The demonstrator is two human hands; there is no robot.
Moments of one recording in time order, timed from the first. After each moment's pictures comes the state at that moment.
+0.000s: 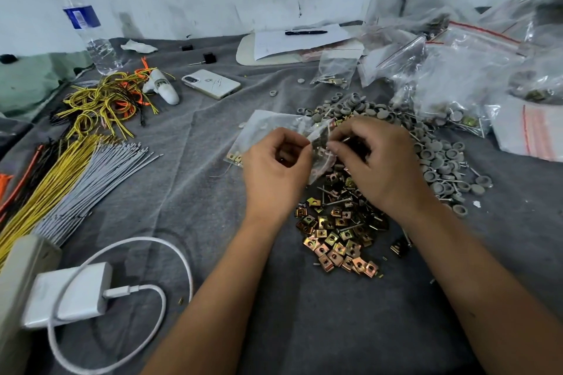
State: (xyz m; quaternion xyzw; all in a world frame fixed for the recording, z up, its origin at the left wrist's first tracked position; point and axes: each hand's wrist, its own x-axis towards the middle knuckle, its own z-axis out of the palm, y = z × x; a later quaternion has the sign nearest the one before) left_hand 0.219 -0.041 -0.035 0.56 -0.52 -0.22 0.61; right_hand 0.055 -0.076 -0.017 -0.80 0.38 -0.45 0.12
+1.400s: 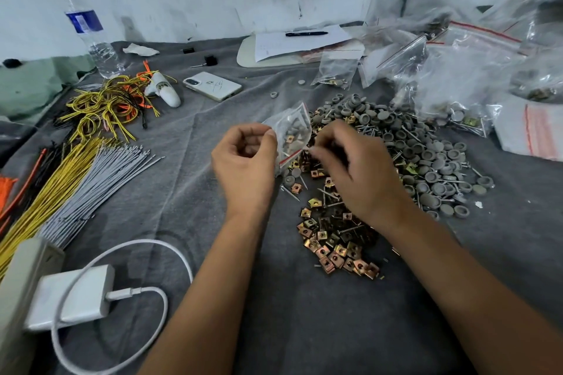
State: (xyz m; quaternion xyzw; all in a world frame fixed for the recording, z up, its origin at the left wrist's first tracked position) left_hand 0.240 -0.048 -0.031 0.53 -0.37 -0.21 0.73; right_hand 0.077 -0.060 -0.019 -0.81 0.35 -0.44 0.16
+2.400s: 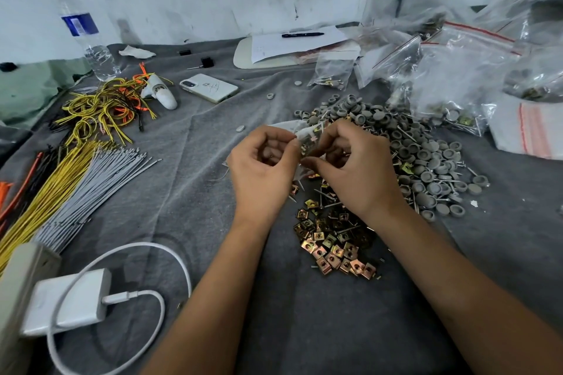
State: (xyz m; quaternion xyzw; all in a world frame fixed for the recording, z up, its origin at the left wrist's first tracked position) left_hand 0.226 -0.044 -0.032 0.52 -0.48 -0.23 0.67; right_hand 0.079 -0.072 -0.030 -0.73 0.40 -0.50 0.24
